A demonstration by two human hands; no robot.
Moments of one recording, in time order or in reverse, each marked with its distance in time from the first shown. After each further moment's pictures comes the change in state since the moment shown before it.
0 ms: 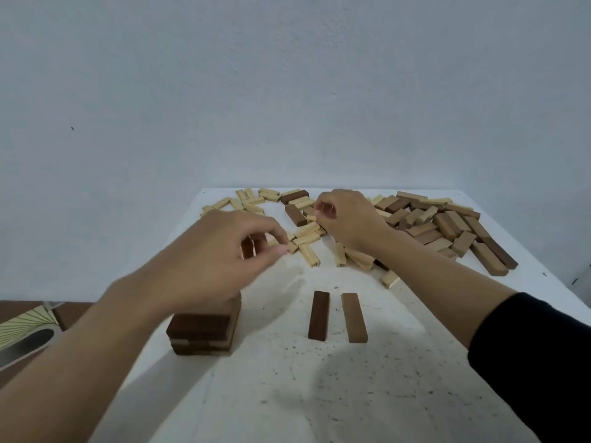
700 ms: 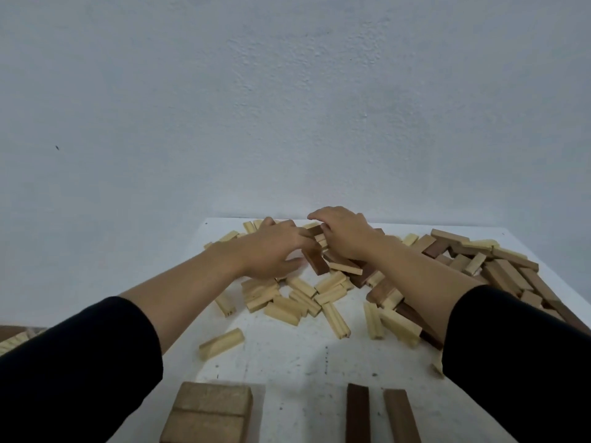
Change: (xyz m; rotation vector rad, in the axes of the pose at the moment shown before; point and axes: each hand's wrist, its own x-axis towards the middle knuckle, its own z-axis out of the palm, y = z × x) left_hand 0.190 -0.124 0.054 0.398 -0.295 0.360; right_hand 0.134 0.042 0.051 -0.174 -0.237 0.008
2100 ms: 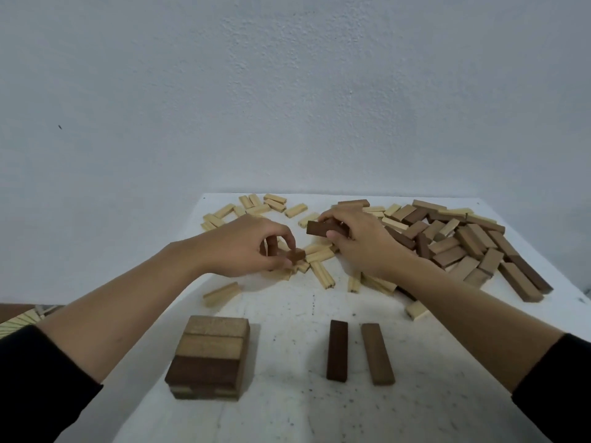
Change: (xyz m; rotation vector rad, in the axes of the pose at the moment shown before) left_hand -0.077 0.050 -0.022 -0.411 -0.022 -0.227; right_hand -0.126 -0.028 -0.013 0.331 0.166 -0.016
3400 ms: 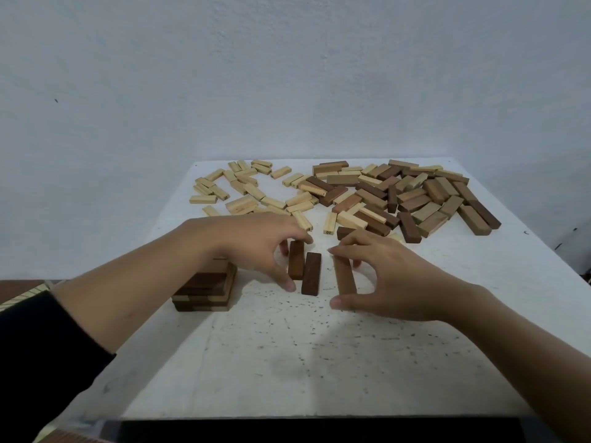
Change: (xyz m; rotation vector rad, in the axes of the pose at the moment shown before) left_hand -0.041 0.086 0.039 0.254 -0.298 0.097; right_hand -0.159 -0.023 -0.026 -0.239 -0.349 0.024
